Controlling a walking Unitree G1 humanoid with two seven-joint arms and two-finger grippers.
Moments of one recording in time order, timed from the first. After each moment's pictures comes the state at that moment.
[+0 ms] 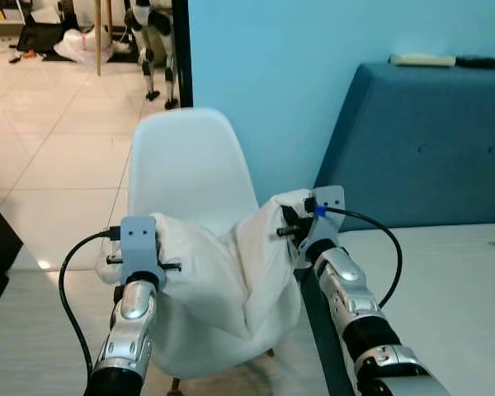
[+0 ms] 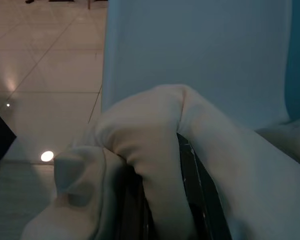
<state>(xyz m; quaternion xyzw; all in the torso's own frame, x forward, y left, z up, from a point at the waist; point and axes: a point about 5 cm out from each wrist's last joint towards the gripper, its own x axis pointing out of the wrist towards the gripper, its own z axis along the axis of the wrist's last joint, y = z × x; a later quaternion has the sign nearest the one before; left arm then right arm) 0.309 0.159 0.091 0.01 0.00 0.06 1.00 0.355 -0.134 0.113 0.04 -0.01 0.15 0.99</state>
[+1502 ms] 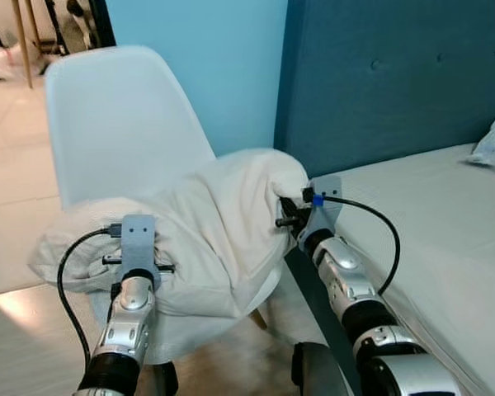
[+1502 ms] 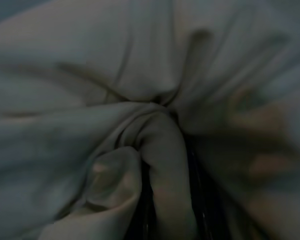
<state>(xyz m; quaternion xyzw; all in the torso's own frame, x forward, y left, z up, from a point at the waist) 0.324 0.174 0.084 0.06 0.05 0.11 0.99 0.373 -0.131 0.128 0.04 -0.01 0.17 0.98</state>
